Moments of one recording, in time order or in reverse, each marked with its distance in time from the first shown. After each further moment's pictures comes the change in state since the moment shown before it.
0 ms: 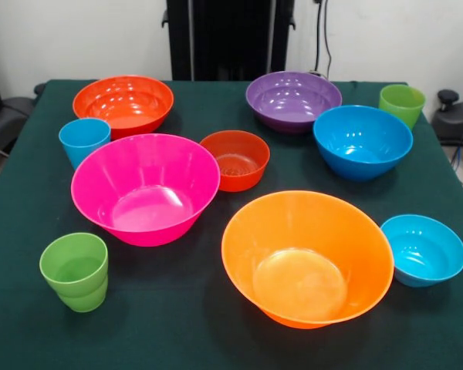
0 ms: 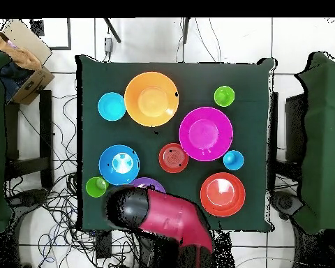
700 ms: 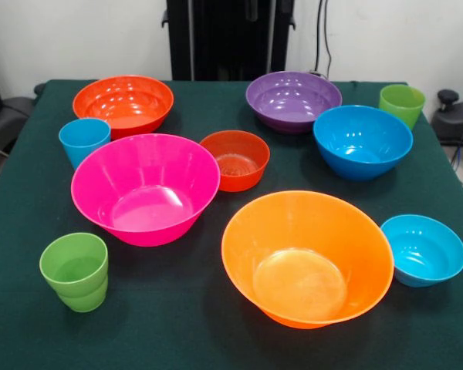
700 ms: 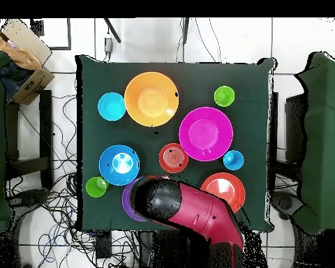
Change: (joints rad) arm -0.142 -0.019 0.071 -0.017 -0.005 -0.037 0.000
